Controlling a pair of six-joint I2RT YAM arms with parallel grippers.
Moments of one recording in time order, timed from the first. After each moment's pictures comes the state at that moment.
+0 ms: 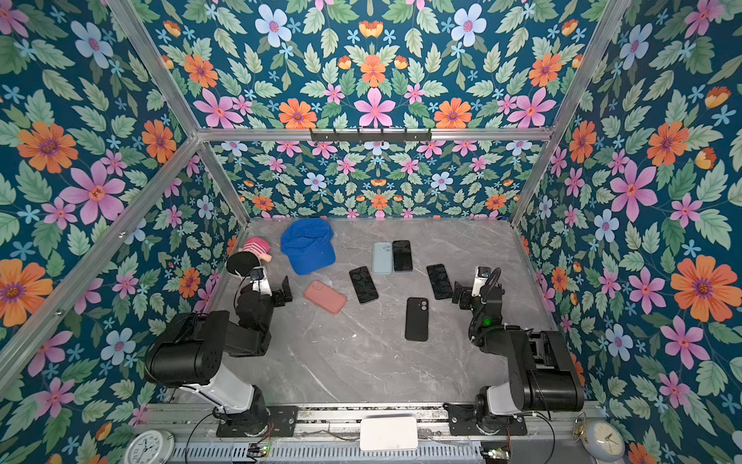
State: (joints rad) left arm 0.01 1.62 0.29 1.13 -0.11 -0.01; right arm -0.04 1.44 0.33 0.73 -0.03 0.08
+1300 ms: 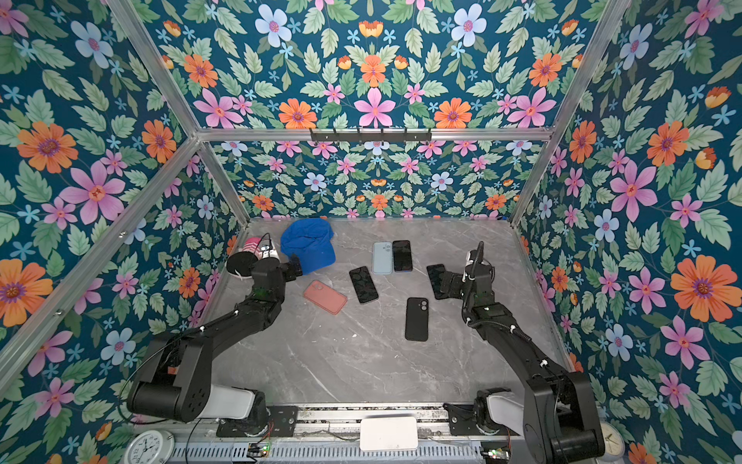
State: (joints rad) left arm -0.26 1.45 0.70 0.39 -0.43 -0.17; right arm 0.14 1.19 0.66 -0.07 0.09 0.32
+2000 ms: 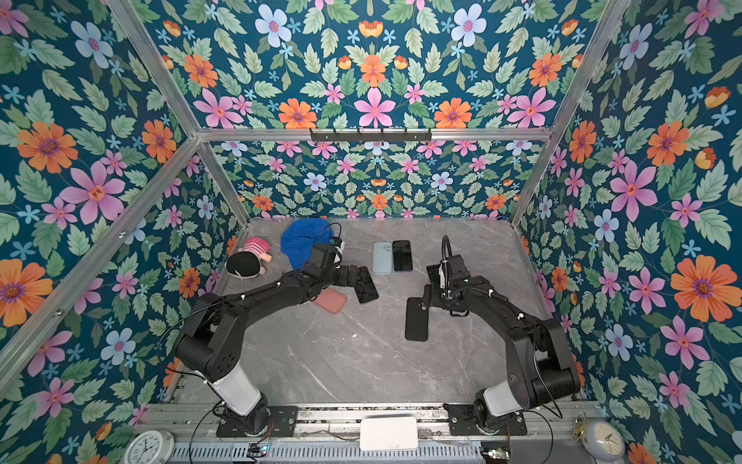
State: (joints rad) left arm -0.54 1.73 1.06 -0.07 -0.06 -0.24; right arm 0.26 1.49 0.89 -0.53 -0.14 0.37
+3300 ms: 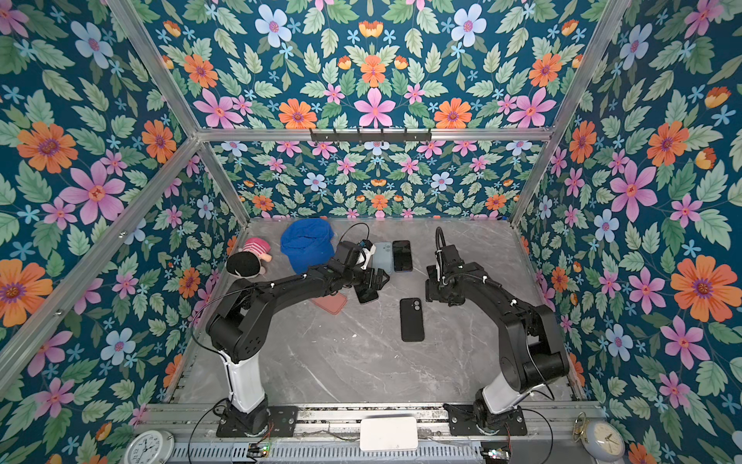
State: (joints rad) left arm -0.64 1.94 1.29 -0.08 0.25 -0.32; right arm 0.24 1.62 1.10 -0.68 -0.07 0.28
